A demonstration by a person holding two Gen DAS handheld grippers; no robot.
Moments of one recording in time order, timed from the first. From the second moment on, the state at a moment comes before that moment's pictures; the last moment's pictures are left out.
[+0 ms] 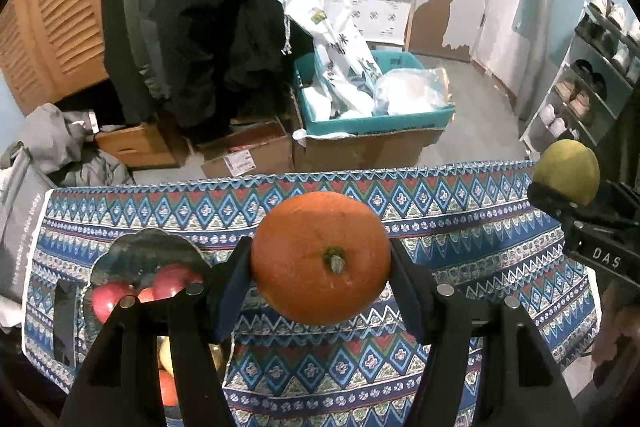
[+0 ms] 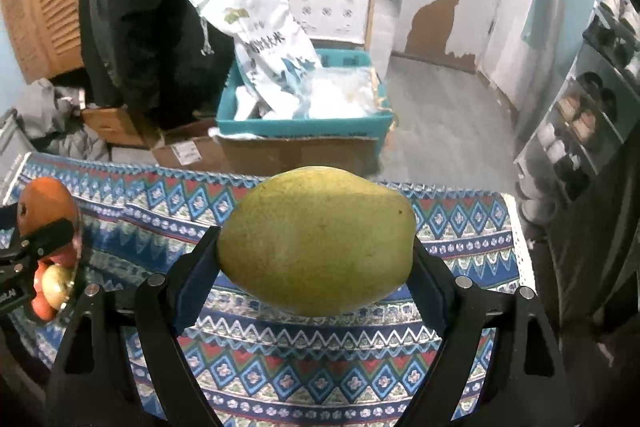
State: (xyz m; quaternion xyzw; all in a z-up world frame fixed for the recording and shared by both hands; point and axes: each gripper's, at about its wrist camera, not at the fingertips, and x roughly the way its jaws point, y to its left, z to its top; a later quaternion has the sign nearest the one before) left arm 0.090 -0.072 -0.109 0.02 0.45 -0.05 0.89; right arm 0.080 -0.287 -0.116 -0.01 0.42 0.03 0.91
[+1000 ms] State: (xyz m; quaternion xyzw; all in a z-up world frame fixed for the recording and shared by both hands) left arm 0.058 0.023 -0.092 -0.03 0.43 0.01 0.90; right arm 0.074 -0.174 -0.075 -0.03 0.38 0.14 0.91
